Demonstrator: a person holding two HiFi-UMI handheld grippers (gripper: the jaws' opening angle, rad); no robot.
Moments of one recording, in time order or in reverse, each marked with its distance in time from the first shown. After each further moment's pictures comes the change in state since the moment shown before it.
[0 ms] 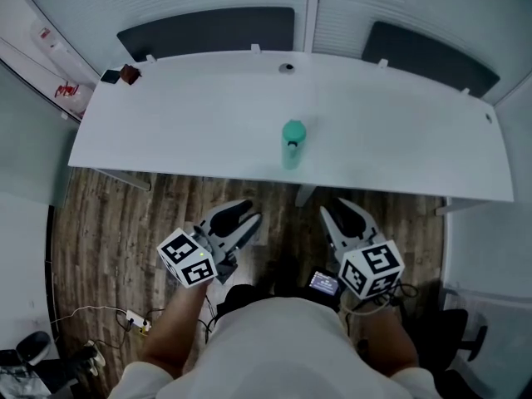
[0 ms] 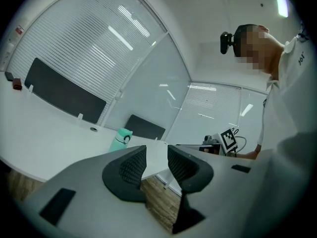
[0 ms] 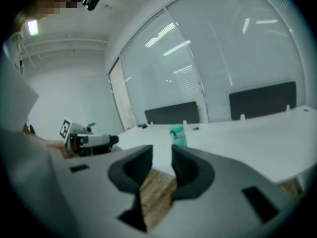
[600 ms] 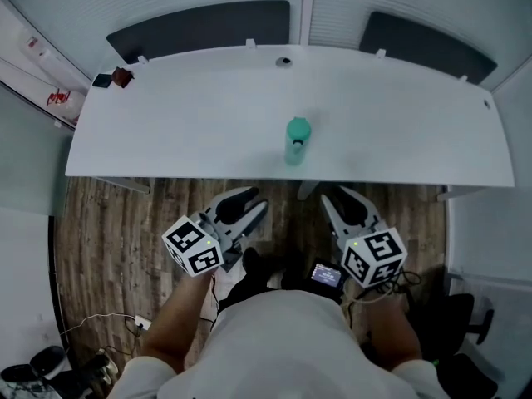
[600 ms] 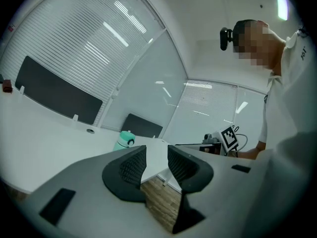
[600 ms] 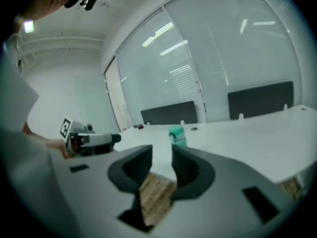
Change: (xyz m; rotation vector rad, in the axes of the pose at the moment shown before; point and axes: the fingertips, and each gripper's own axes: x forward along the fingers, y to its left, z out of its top) left arm 0.012 0.027 0.015 0.028 0.037 -0.056; right arm 0.028 0.004 0.007 0.020 0.000 -0.043
